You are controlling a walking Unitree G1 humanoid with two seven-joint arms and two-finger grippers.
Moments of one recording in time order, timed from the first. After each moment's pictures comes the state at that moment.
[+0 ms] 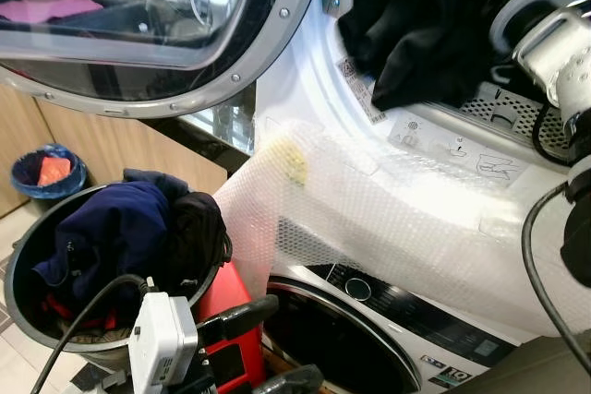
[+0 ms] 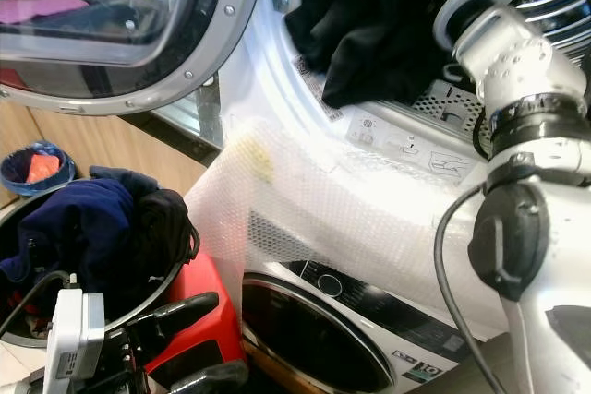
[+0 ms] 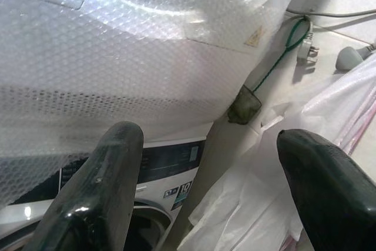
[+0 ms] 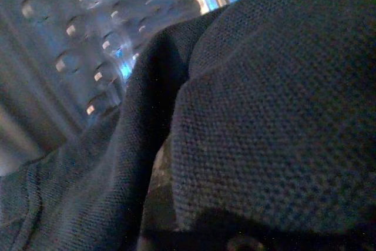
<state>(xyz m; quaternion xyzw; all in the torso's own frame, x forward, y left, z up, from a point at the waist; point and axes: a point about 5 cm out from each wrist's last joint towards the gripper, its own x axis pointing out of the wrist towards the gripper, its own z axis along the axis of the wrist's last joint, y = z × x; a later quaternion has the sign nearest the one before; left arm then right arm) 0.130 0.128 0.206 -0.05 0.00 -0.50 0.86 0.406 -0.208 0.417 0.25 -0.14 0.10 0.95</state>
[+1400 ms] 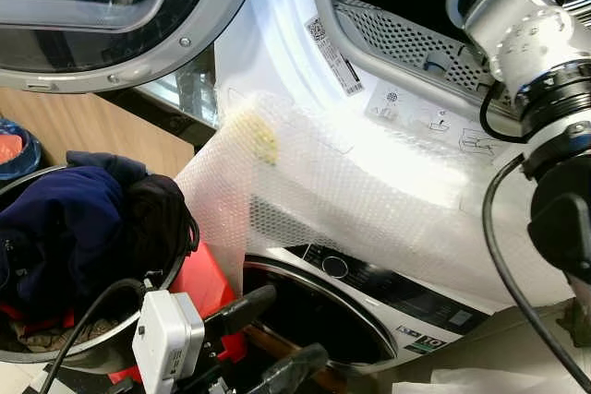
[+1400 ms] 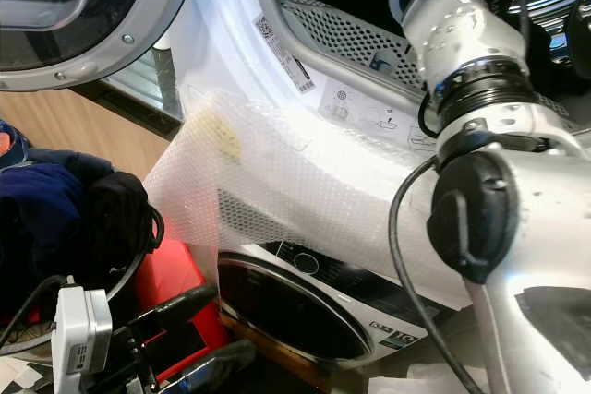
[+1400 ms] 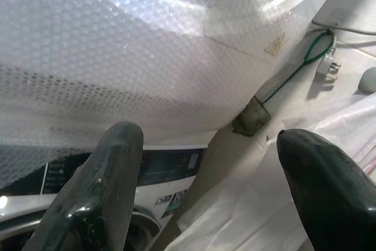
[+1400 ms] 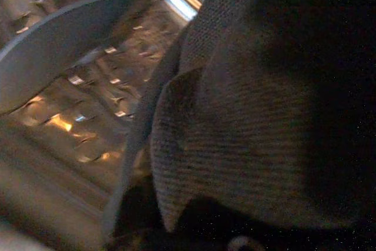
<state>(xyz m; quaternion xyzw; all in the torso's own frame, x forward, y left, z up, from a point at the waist) 0.132 0.123 0.209 -0.08 -0.01 -0.45 0.89 0.413 -0.165 0.418 0.26 -0.06 0.03 0.96</state>
